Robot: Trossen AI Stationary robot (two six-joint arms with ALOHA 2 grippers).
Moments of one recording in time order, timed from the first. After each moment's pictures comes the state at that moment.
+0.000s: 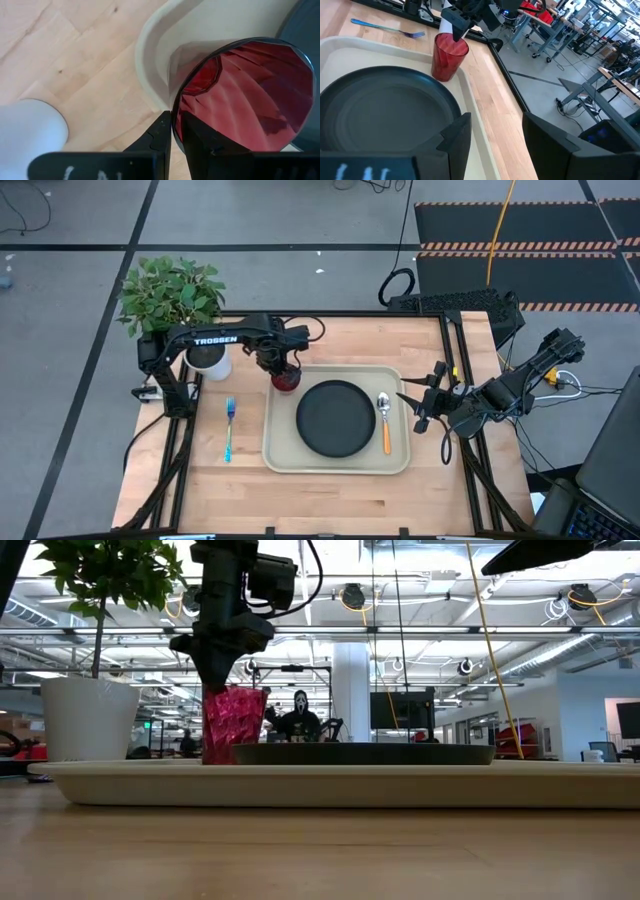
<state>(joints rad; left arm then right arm) 0.29 1.75 1.46 -1.27 0.00 -0.62 0.59 0.82 0.71 -0.55 0.99 0.10</state>
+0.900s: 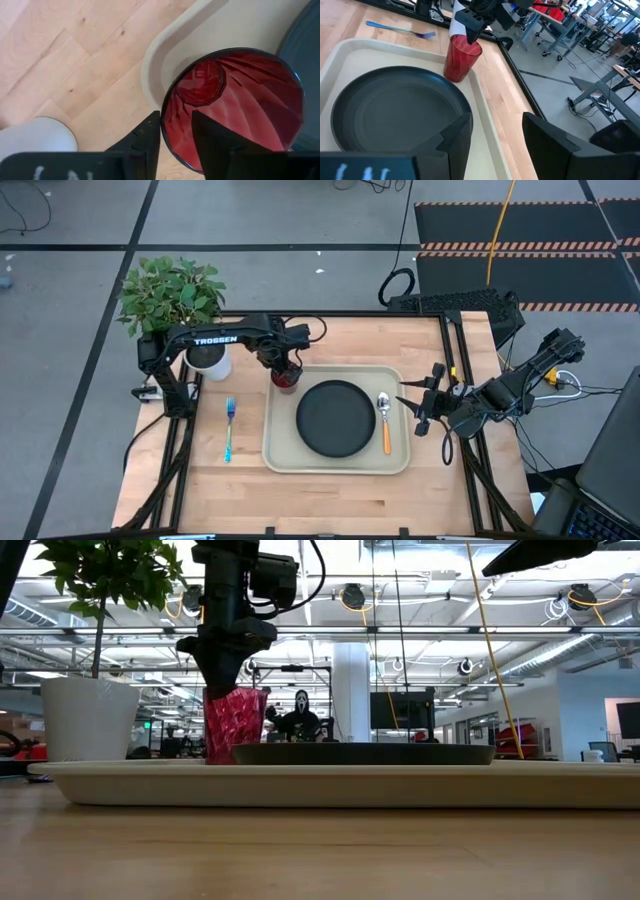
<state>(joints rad) 0.29 1.75 1.46 -1.23 -0.07 -0.58 0.60 0.82 0.71 -0.55 0.94 0.12</state>
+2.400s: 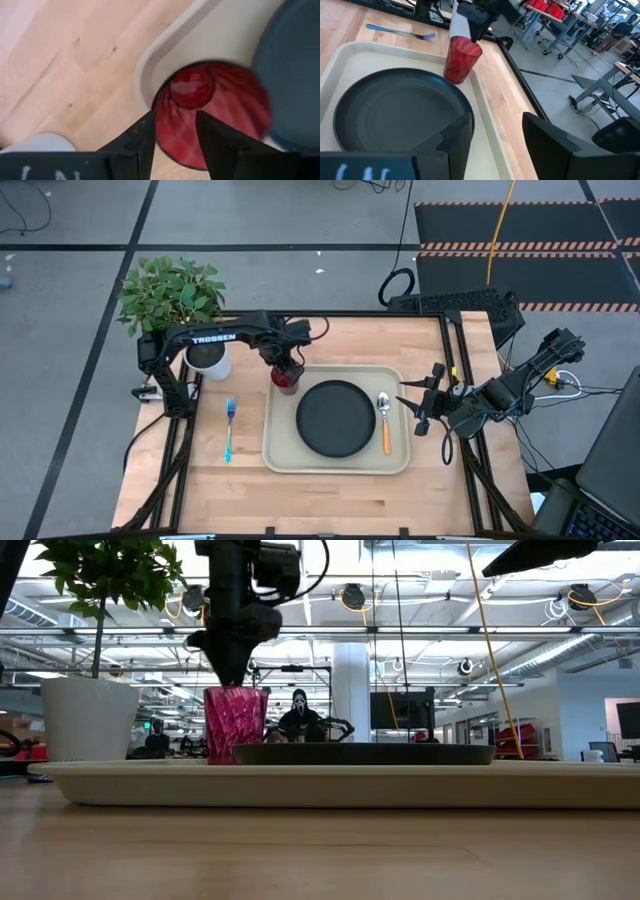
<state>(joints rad) 0.30 1.75 1.52 -1.23 -0.05 -0.50 0.59 0.82 0.71 -0.55 0.94 0.14</state>
